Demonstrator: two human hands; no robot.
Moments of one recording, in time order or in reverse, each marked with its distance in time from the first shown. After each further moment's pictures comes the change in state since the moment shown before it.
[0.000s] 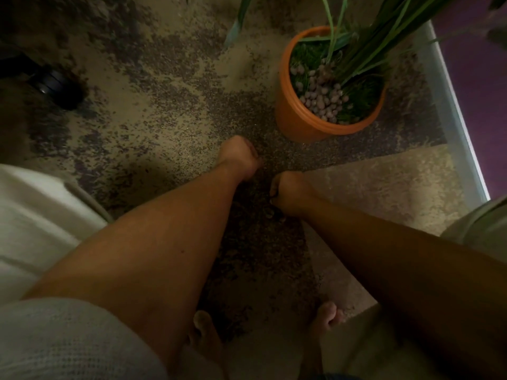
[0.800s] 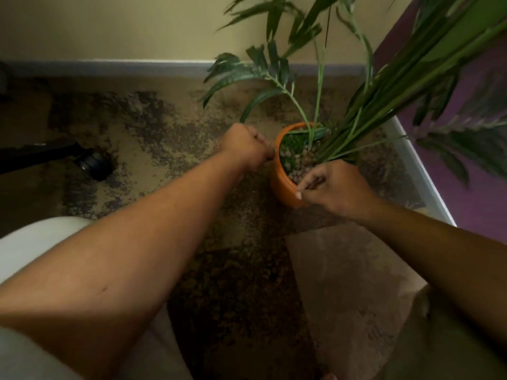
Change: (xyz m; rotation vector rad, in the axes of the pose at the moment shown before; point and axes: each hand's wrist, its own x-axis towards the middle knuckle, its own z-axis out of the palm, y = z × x) left_hand -0.007 0.109 -0.103 -0.416 0.106 0.181; right_hand -0.070 0.002 -0.151 0.219 0.474 -0.319
